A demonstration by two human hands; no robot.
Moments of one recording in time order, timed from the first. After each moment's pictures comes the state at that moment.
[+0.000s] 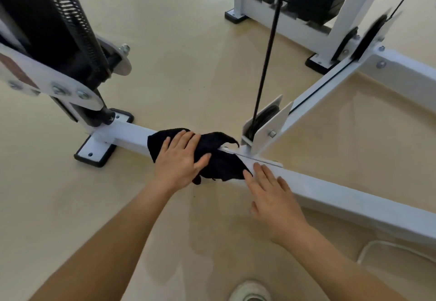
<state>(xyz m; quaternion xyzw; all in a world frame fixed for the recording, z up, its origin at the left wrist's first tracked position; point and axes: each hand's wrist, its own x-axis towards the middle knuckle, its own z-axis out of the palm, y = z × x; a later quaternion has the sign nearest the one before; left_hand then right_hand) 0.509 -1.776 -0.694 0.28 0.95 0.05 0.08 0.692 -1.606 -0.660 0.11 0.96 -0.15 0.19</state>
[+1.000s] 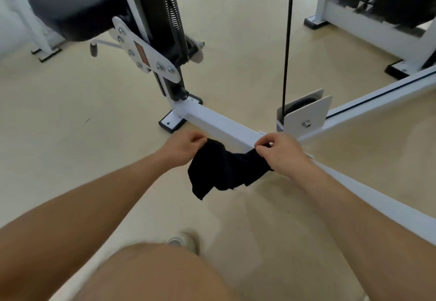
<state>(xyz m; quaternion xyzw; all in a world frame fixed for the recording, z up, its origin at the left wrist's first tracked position) 0.596 -1.836 -0.582 0.06 0.97 0.21 0.14 0.655 -1.603 -0.599 0.11 0.85 -0.50 0.11</state>
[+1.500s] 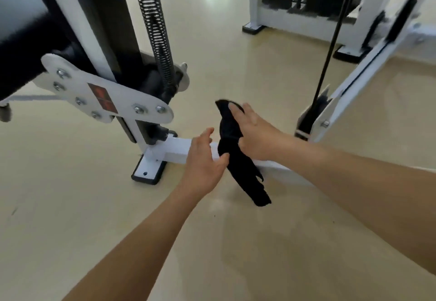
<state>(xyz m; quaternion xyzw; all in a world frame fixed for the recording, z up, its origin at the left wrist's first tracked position) 0.512 -1.840 -0.615 0.21 0.90 0.36 0.14 0.538 -1.679 -0.591 0.10 0.94 -0.32 0.09</state>
